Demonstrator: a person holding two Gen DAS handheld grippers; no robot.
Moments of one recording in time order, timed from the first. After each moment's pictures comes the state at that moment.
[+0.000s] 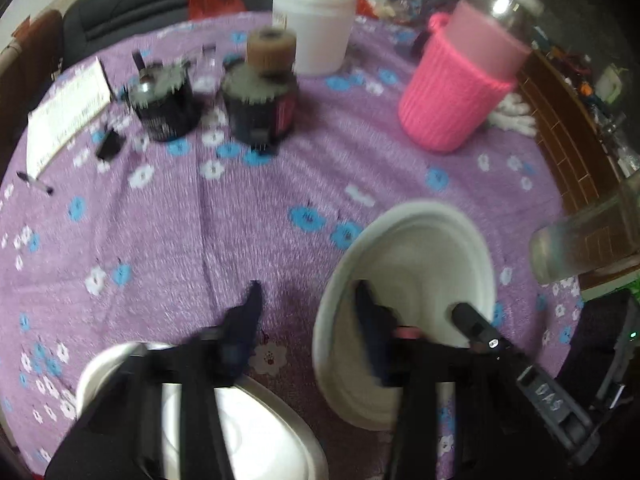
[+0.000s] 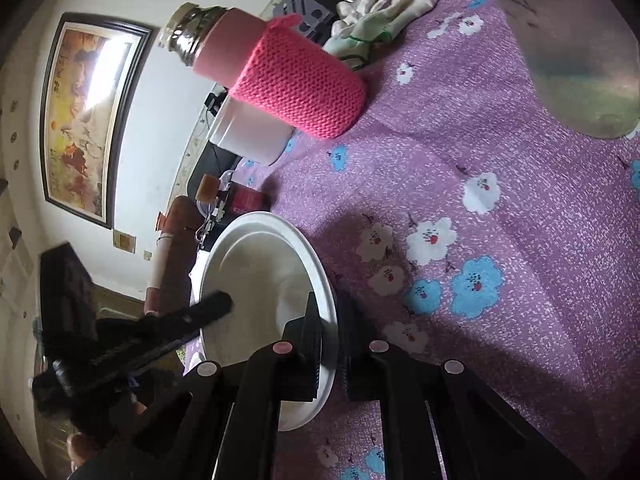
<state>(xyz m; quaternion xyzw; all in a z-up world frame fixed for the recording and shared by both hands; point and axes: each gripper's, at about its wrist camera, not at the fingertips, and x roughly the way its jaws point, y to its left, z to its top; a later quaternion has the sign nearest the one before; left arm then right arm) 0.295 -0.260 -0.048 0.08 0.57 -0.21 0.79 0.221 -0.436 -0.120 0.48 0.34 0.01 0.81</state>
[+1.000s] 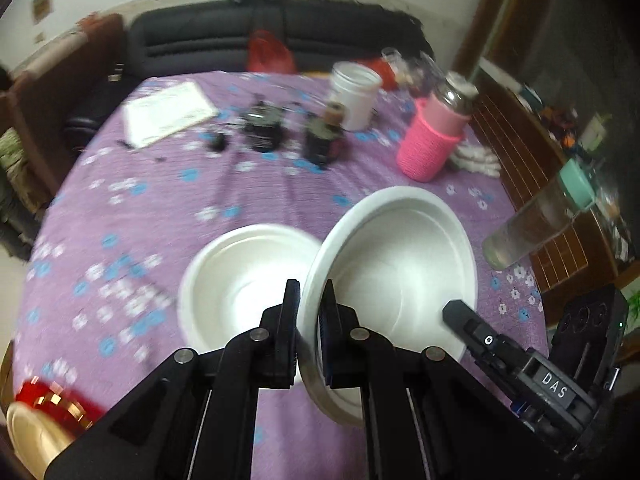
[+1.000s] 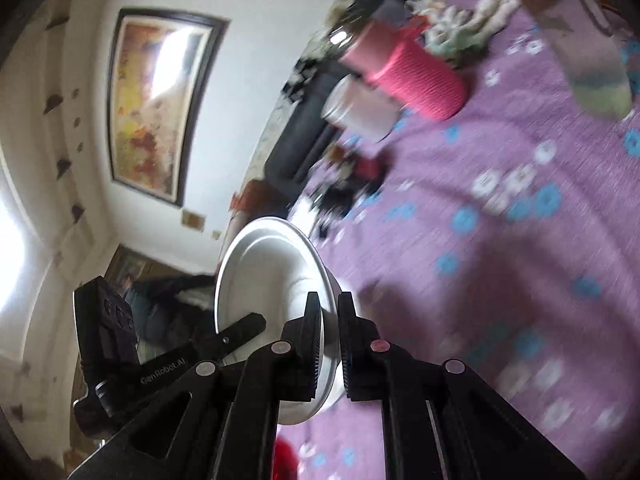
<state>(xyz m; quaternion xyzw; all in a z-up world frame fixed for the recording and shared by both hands) 0.171 -0.147 0.058 0.01 0.47 -0.16 0.87 0.141 -0.377 -0.045 0.48 0.29 0.14 0.82</state>
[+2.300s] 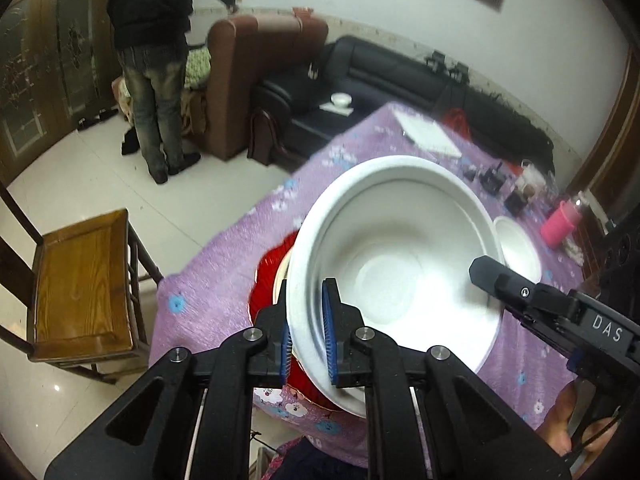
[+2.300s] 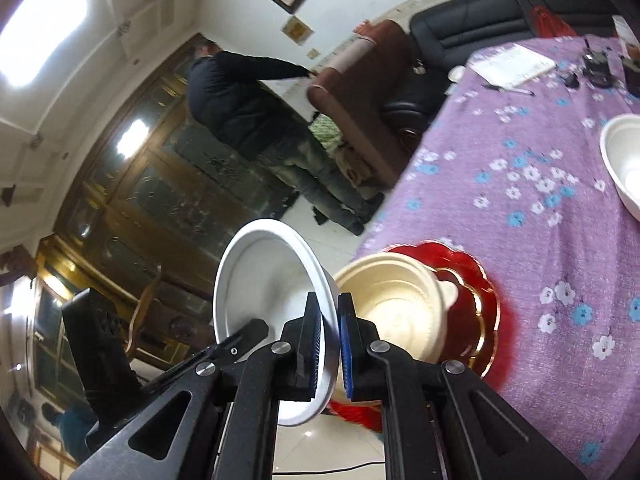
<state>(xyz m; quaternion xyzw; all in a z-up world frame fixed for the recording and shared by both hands) -0.005 0.193 0.029 -0.13 0.41 0.06 0.90 0.060 0.006 0.018 0.22 0.41 0.36 0.81</state>
